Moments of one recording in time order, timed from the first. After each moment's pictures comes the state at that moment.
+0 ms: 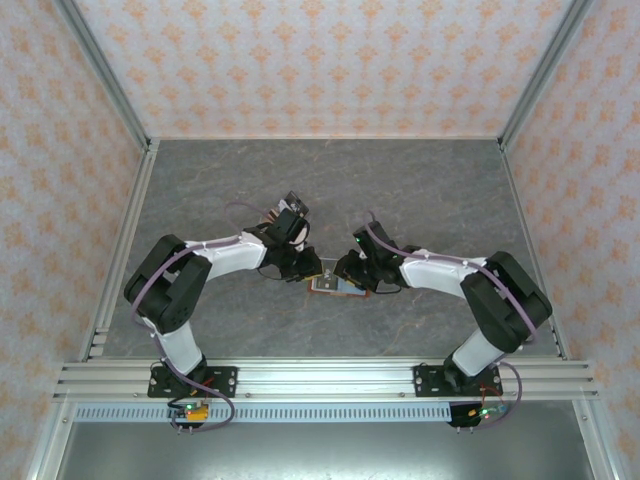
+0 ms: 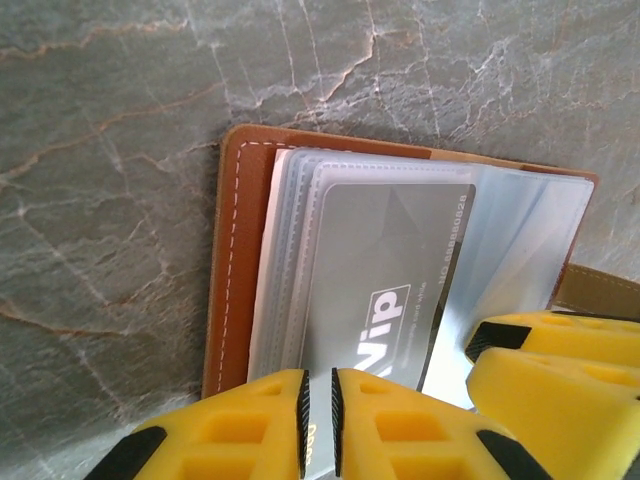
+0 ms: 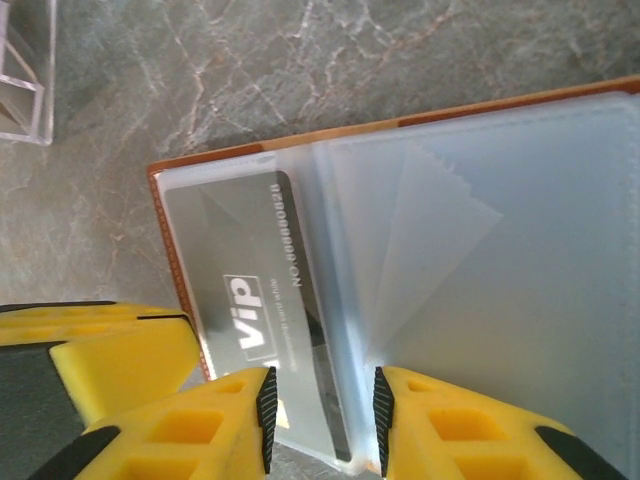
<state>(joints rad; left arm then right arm) -0.56 1.76 0.97 -0.33 0.42 -0.83 0.65 1.59 0.76 -0.16 -0.30 1.07</state>
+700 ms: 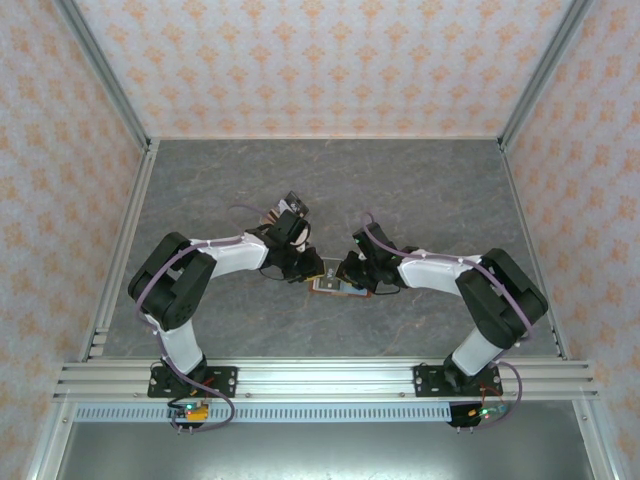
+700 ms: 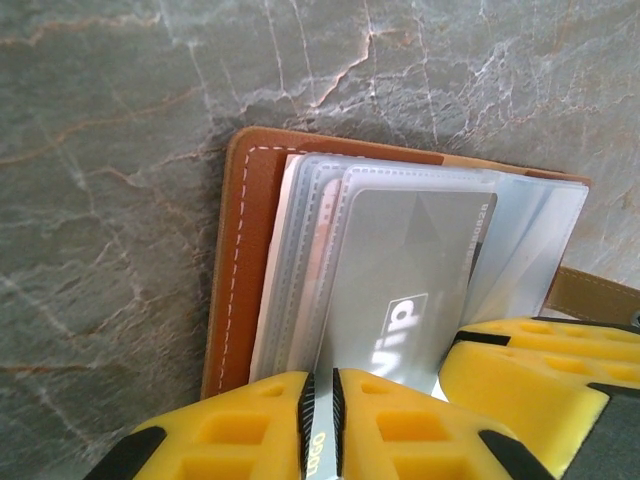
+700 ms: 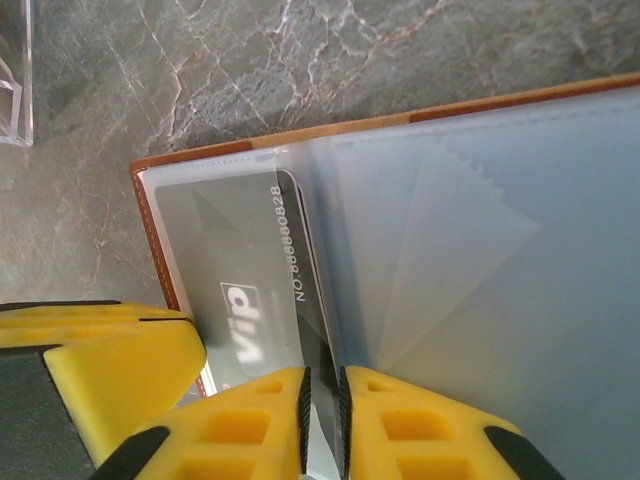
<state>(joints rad) -0.56 1.79 0.96 -0.27 0.45 -0.86 0.65 1.61 0.75 -0.13 -0.31 1.07</state>
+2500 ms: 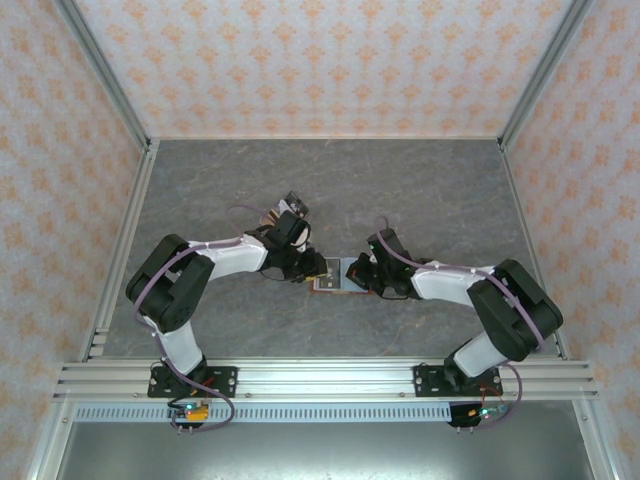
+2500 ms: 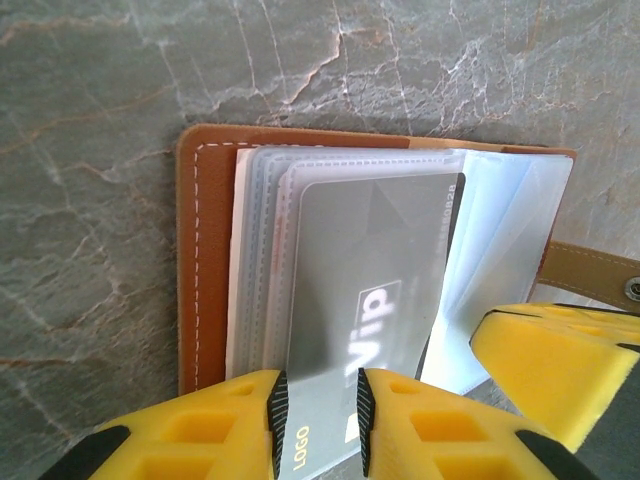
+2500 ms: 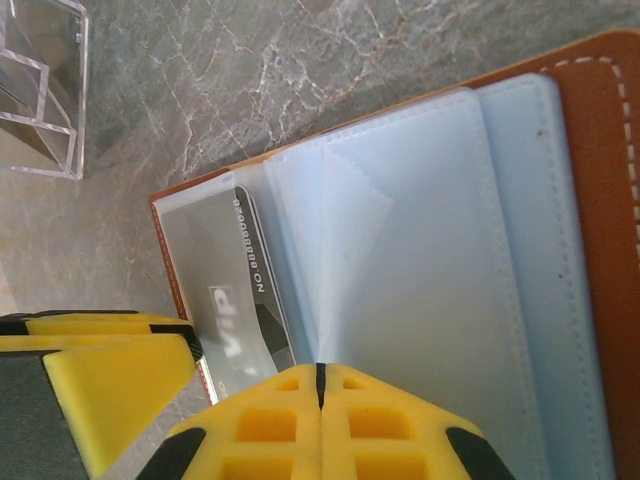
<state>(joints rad) -0.56 1.77 0.94 -0.25 0.45 -0.86 0.61 1.52 0.60 0.05 -0.30 1.09</state>
